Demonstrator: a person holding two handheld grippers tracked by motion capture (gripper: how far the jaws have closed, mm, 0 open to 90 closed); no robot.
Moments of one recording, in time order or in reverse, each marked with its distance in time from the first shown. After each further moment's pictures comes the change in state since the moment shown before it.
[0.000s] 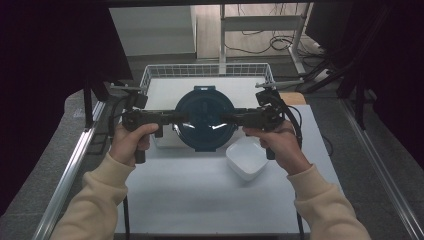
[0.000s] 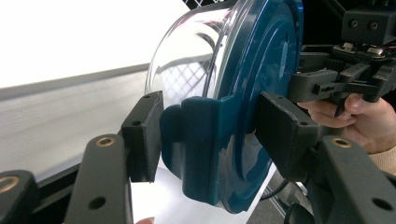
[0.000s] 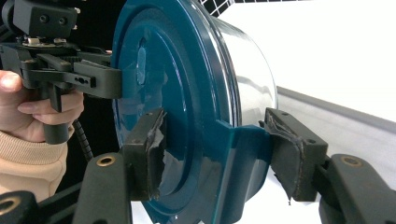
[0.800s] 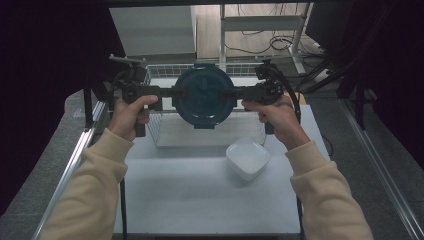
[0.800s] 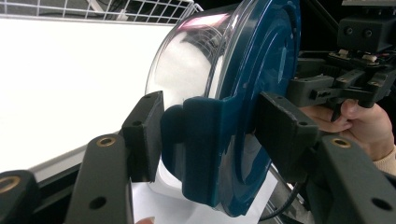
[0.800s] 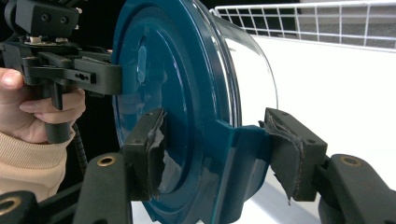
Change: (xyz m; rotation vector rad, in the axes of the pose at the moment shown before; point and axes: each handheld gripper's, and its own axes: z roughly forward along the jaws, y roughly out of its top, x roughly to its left) left arm 0.014 0.056 0.004 -0.004 -0.015 -0.019; right arm -0.018 0.052 0.006 0.003 0.006 0.010
